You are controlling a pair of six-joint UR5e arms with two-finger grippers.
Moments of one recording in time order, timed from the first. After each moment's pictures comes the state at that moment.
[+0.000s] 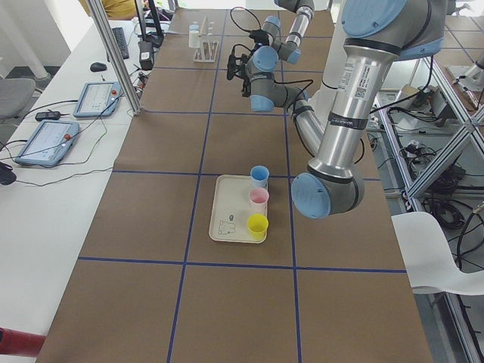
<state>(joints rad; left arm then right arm) -0.70 -1.86 -2.15 -2.11 -1.97 -1.33 0.46 -1.14 1.70 -0.30 1.57 0.27</state>
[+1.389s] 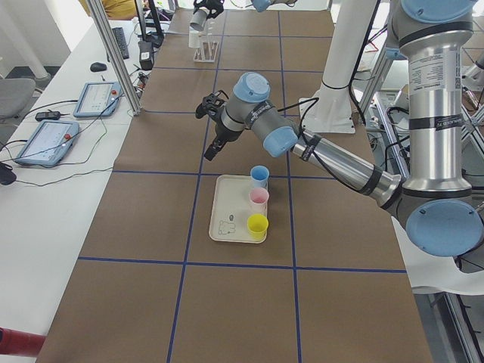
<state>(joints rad) -1.31 -1.45 -2.15 -1.96 -2.28 -0.29 1.03 -1.17 1.99 -1.54 1.55 -1.00</state>
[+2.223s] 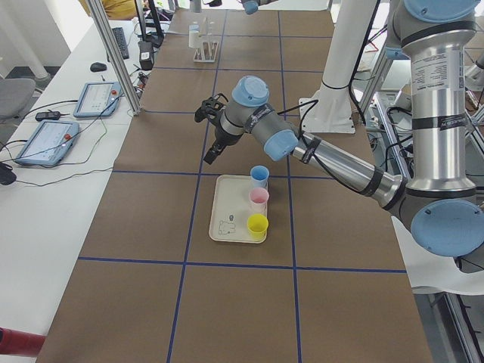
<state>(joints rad) -1.32 -1.45 -2.14 -1.97 -2.29 -0.28 1.16 -1.38 1.65 -1.00 1.36 -1.67</state>
